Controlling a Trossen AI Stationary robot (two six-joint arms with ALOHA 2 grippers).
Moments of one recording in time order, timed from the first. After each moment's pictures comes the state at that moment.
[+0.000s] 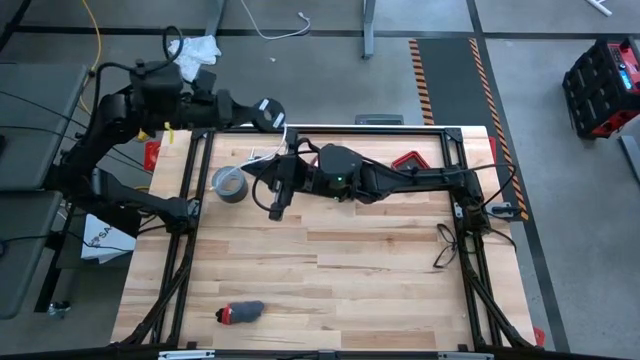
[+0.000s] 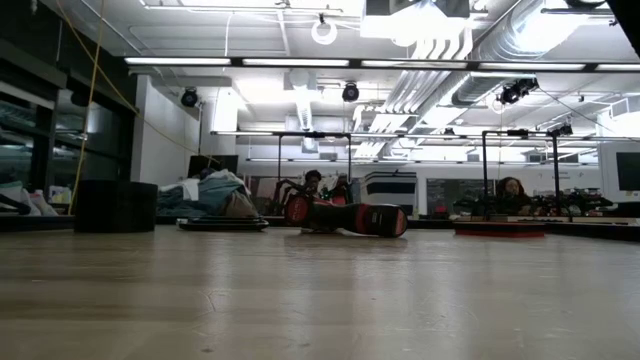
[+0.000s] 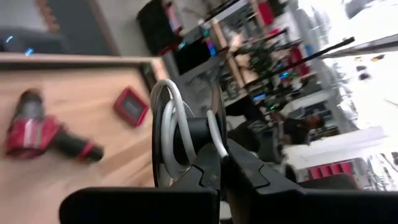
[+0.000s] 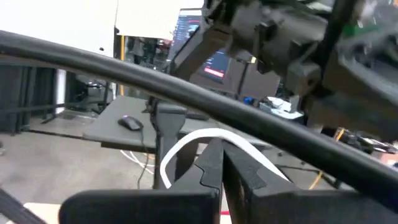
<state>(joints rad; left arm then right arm) 0.33 1.22 1.86 -0.92 0.00 -1.03 0.09 2.05 2.15 0.03 0.23 -0.27</state>
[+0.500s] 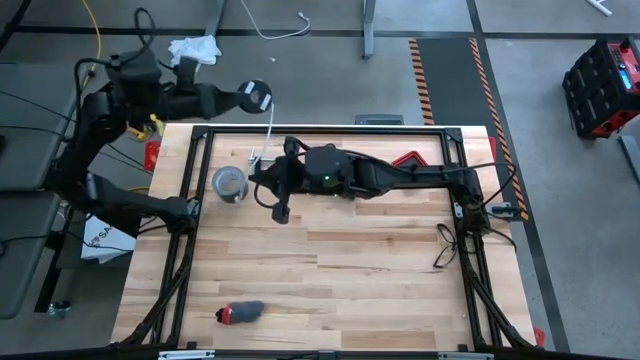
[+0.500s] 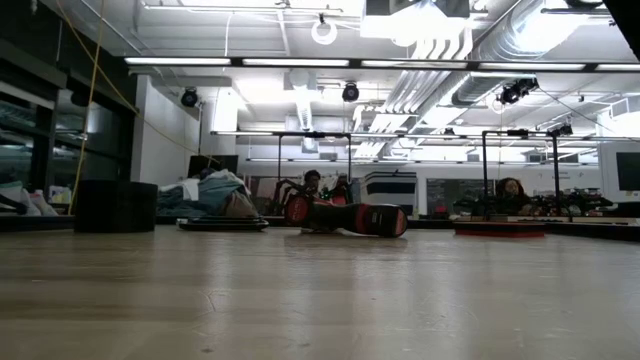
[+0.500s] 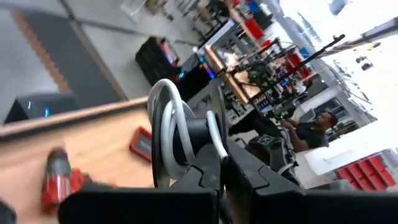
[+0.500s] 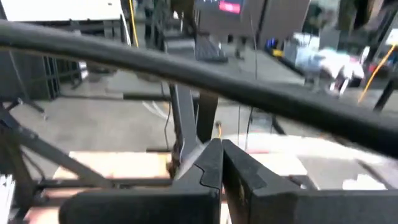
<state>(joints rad) 0.44 1.18 1.86 -0.90 0.04 -0.81 0.07 2.05 2.15 -0.22 0.17 -0.08</state>
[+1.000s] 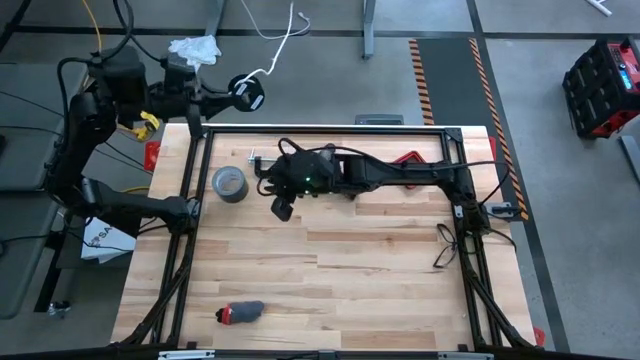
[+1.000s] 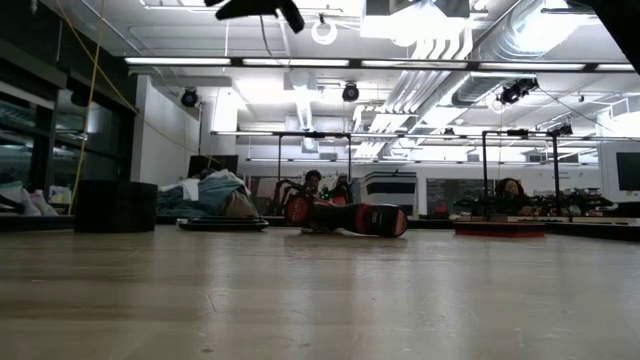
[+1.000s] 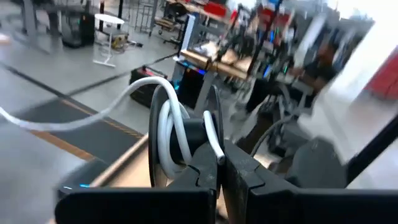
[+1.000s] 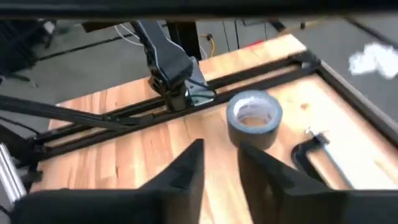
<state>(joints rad) 0.52 1.14 1.86 -0.88 0.21 -0.26 0.02 2.09 2.14 -0.56 0.17 0.26</state>
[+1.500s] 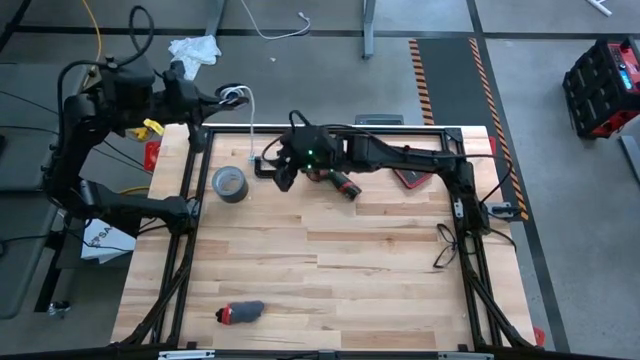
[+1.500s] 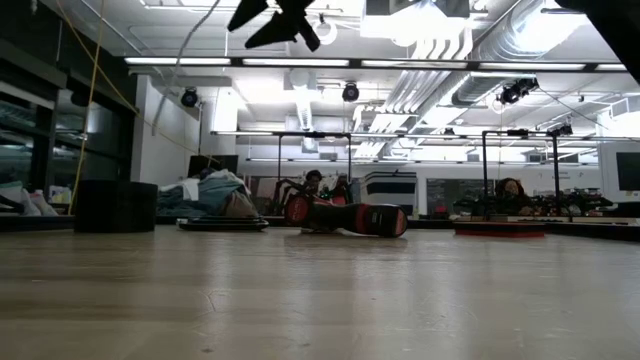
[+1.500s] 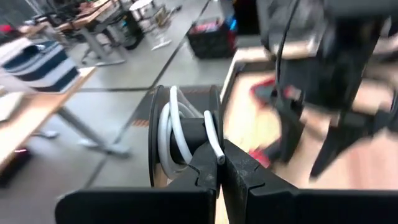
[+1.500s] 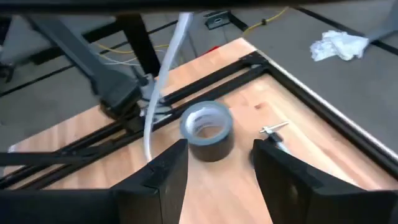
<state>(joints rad) 0.54 1.12 1.86 -1.14 0.00 0.39 -0.09 2.08 2.15 -0.58 0.20 0.34</state>
